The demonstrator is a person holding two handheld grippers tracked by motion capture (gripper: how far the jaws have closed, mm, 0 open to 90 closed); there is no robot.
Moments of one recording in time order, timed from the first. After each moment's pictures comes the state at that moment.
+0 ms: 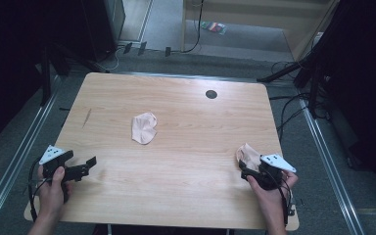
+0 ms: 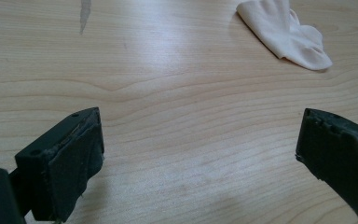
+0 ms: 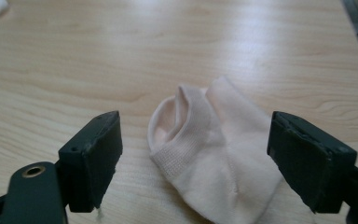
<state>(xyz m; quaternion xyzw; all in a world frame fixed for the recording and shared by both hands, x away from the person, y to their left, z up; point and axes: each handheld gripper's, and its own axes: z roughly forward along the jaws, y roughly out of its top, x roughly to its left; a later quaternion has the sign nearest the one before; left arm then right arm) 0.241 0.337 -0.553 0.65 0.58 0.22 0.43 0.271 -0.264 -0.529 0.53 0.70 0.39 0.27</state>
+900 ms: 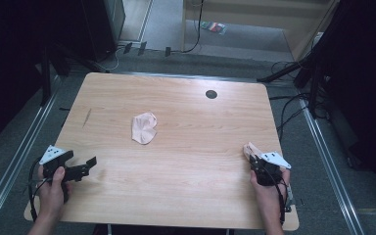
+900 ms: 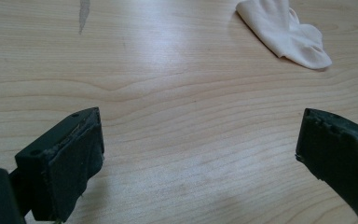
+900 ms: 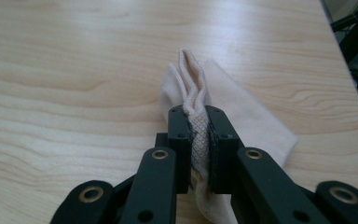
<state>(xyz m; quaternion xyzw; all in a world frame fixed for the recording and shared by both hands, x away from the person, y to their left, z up) 0.241 0.337 -0.553 0.65 0.58 0.22 0.43 0.281 -0.268 -0.534 0.56 0.69 0.35 0.30</state>
